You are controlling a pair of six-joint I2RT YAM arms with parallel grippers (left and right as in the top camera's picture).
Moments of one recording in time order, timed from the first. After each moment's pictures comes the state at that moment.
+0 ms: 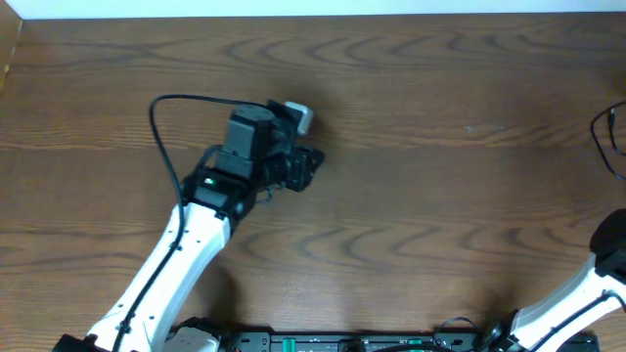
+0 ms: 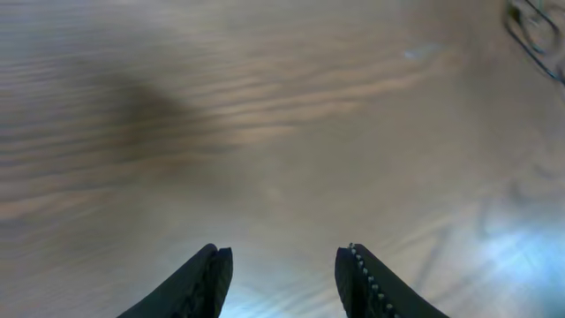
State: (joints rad) left arm -0.34 1.32 0.97 -0.44 0.34 -0.15; right arm -0.58 2.05 2.38 -1.54 0.20 0.42
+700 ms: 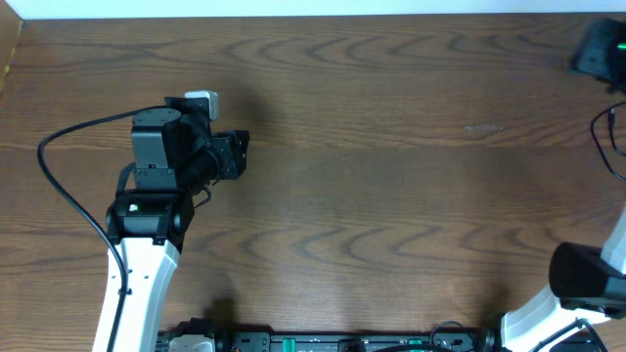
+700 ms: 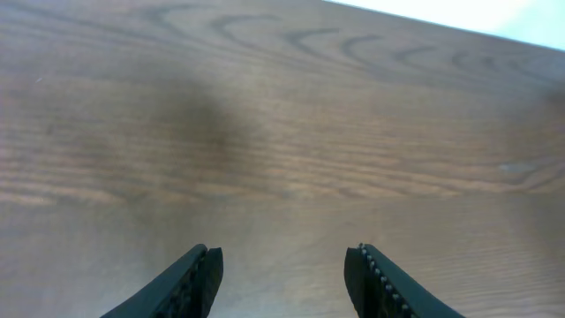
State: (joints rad) left arm -0.03 1.12 0.97 -0.55 0.28 -0.18; right arm -0.16 1.83 2.38 -1.53 0.06 0.18
